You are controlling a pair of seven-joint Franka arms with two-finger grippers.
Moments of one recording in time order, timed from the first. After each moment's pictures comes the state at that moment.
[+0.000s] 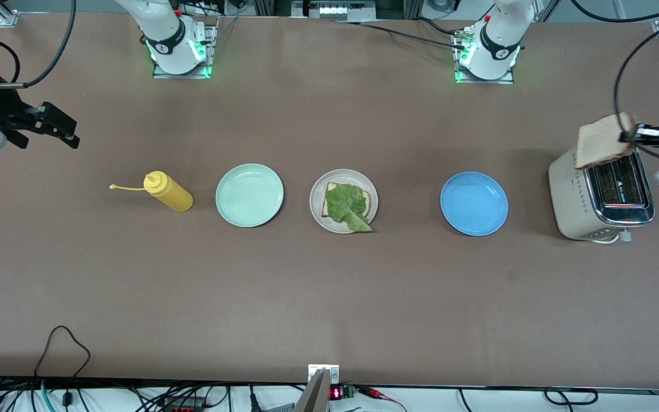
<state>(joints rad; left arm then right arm) 0.50 0.30 -0.40 -1.43 0.03 1.18 0.27 -0.04 -0.01 0.10 -1.61 0.01 1.65 0.05</state>
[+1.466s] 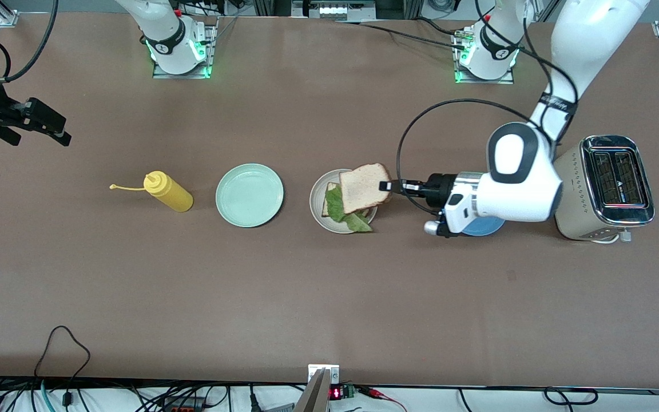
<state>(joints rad) 0.09 0.54 -0.48 -1.75 -0.90 2.02 0.16 -0.05 -0.01 0.09 -1.58 0.04 1.63 0.05</state>
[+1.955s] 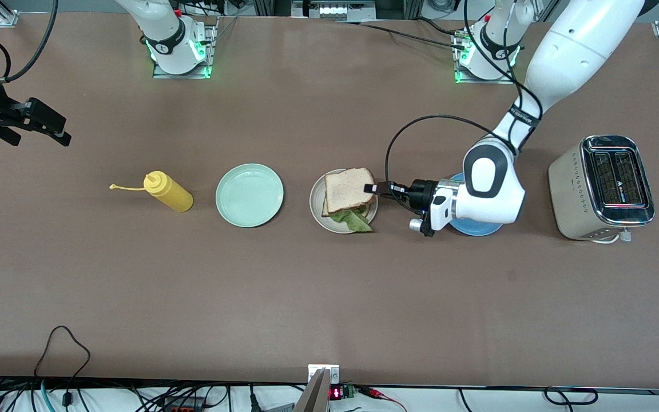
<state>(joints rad) 0.08 0.67 -0.47 -1.84 -1.14 2.11 0.56 -0.05 -0.01 0.09 -1.58 0.04 1.63 0.05</state>
